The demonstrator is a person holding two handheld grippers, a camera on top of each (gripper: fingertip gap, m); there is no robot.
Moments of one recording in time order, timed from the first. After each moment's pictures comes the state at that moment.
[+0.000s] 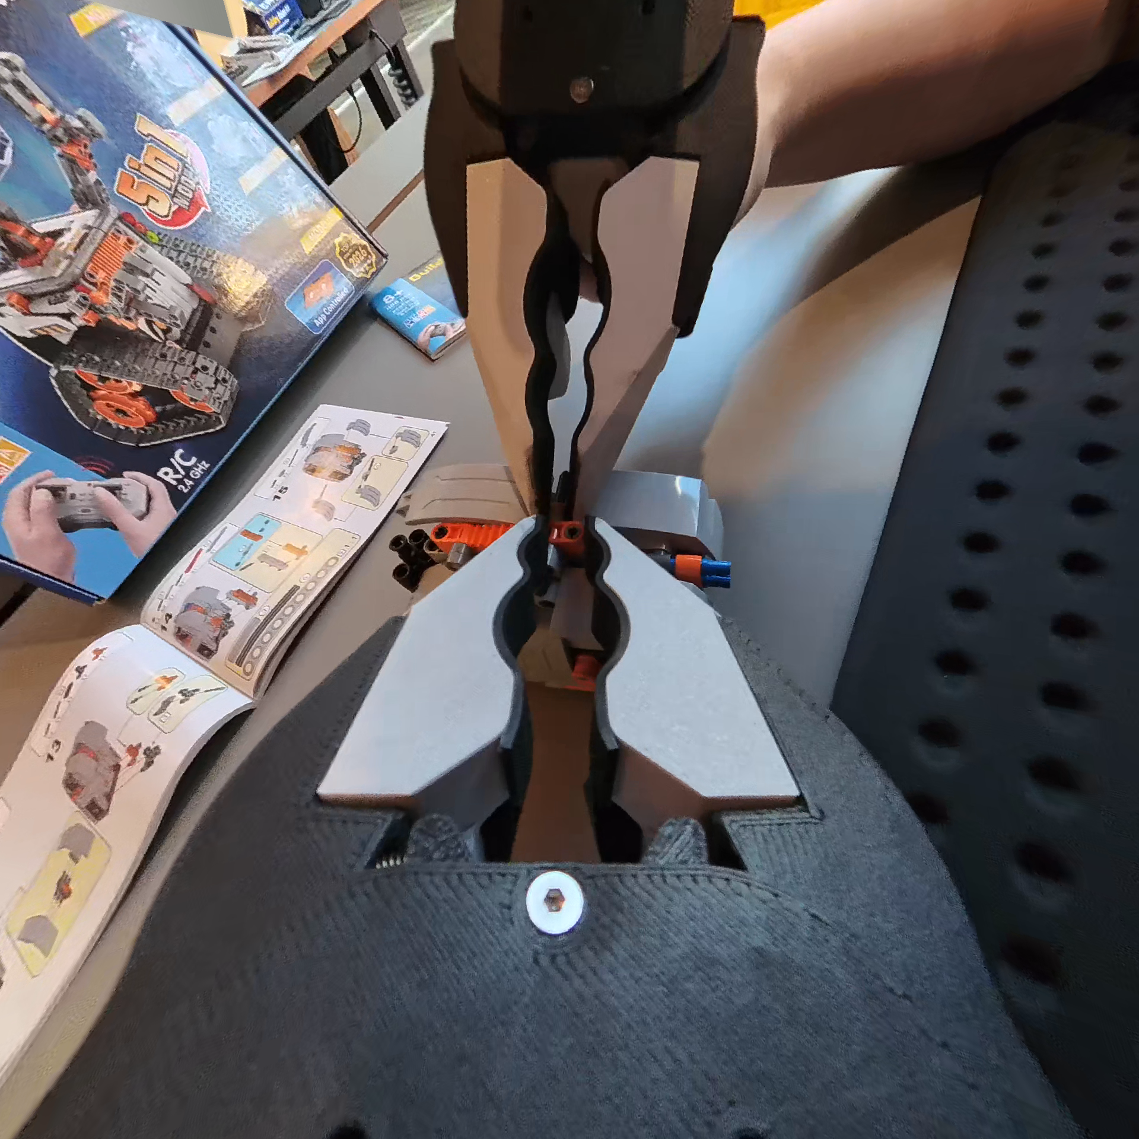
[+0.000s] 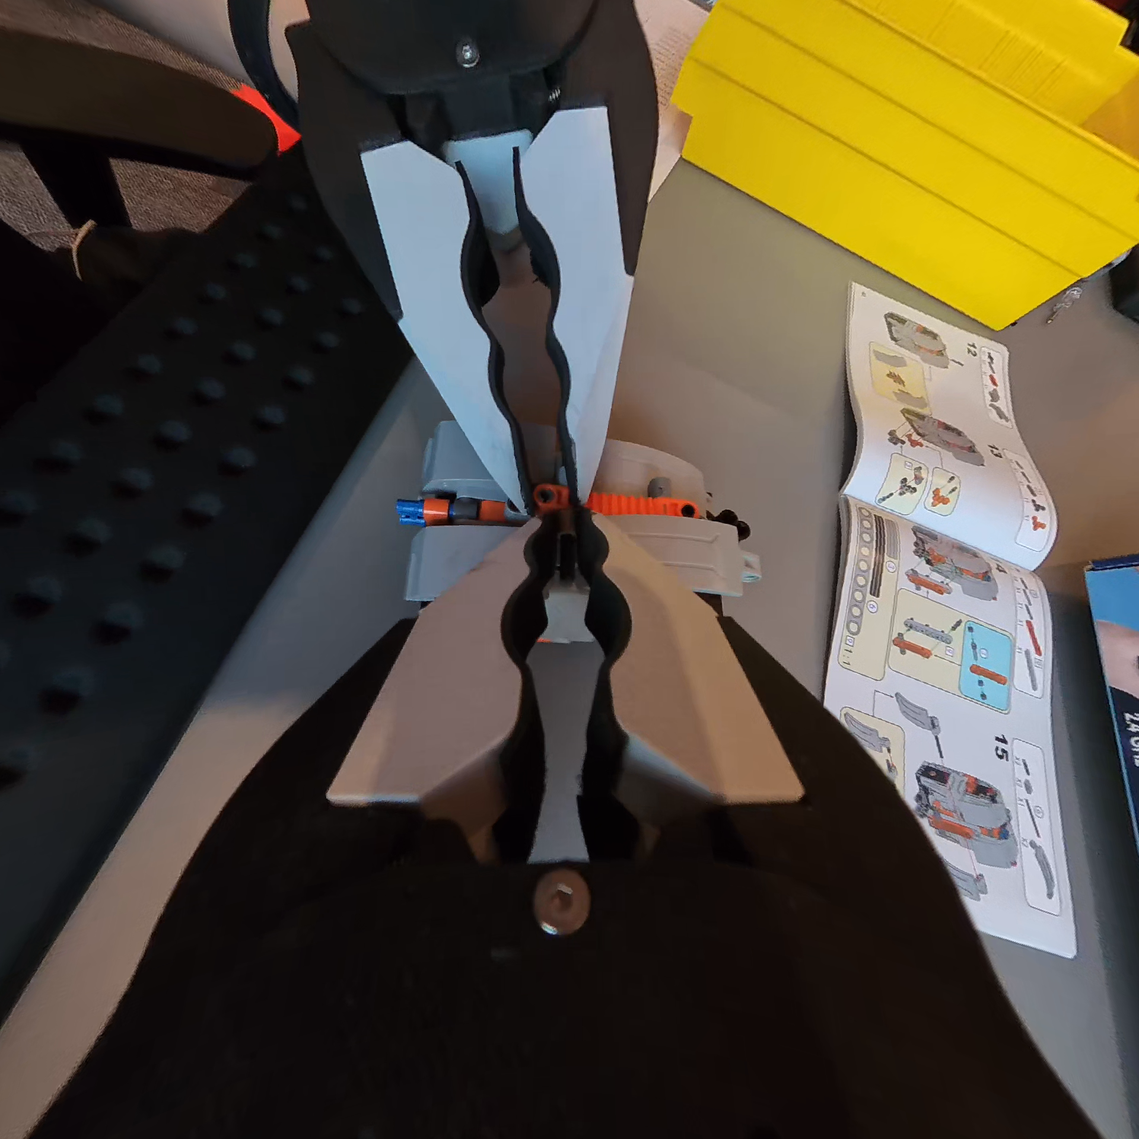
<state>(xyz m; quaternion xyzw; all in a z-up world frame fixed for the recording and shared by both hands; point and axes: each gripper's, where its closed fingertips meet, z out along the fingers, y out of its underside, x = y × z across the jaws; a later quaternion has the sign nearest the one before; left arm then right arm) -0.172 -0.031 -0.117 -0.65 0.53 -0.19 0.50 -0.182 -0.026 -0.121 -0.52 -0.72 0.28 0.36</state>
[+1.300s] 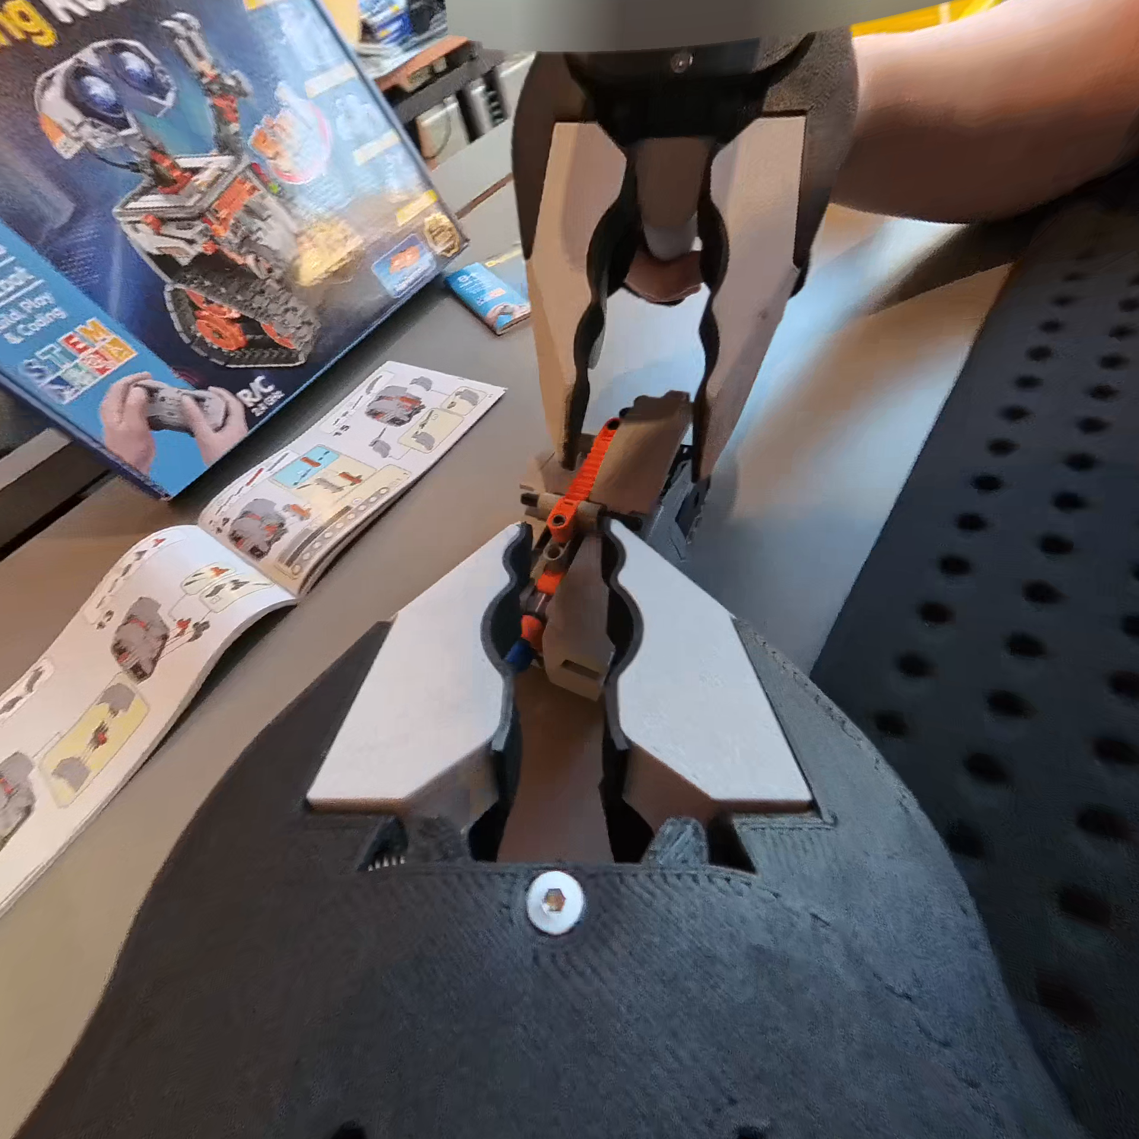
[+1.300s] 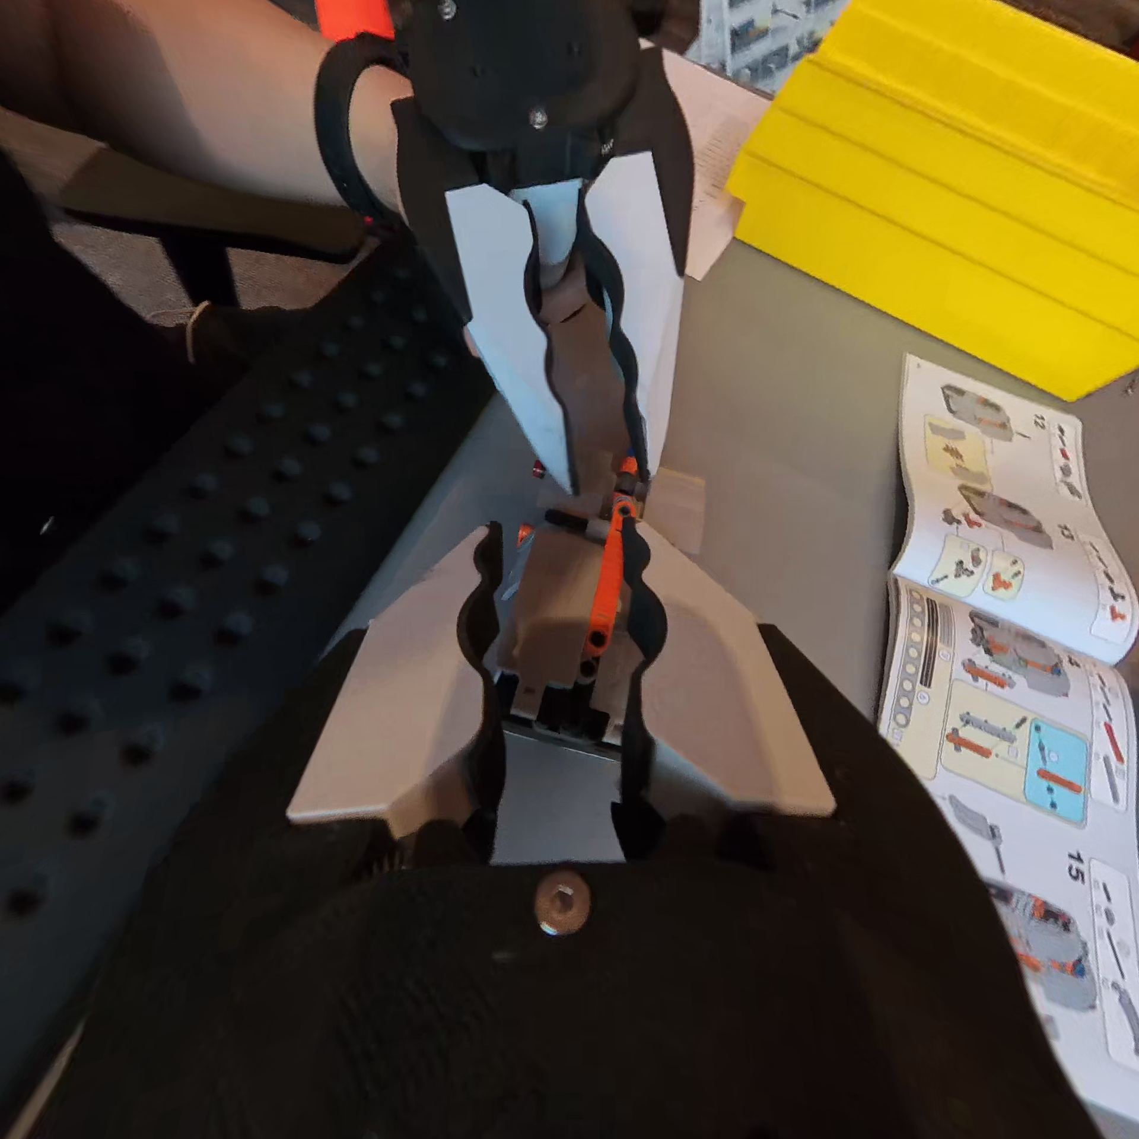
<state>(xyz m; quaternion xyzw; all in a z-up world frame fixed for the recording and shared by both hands) -0.212 -0.034 -0.110 -0.68 0.47 -0.21 0.52 -0.203 -0.045 -0.106 -0.50 -0.72 0.34 0.34</state>
